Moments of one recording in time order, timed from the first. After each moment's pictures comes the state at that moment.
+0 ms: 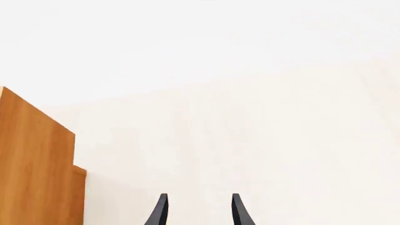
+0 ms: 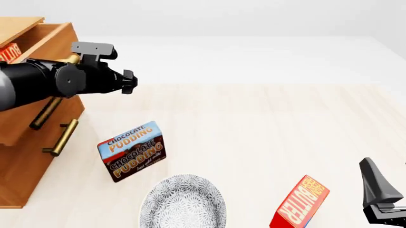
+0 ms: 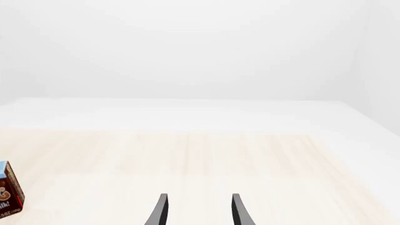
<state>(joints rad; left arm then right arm) -0.19 1.60 -1.11 0.19 -0.03 0.01 0.00 -0.01 -0.01 -0.01</state>
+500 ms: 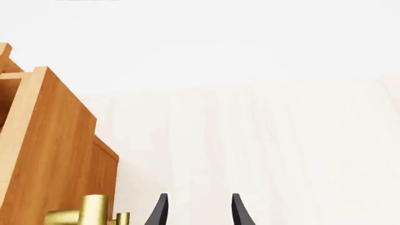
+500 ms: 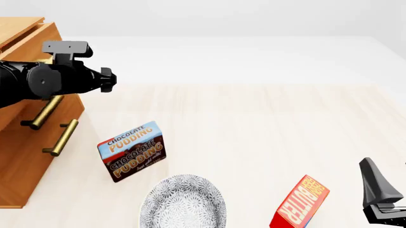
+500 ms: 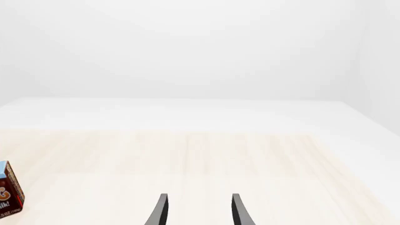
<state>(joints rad) -0.08 1.52 -1.05 0.18 -0.02 0.01 0.00 -0.01 -0.01 -0.01</state>
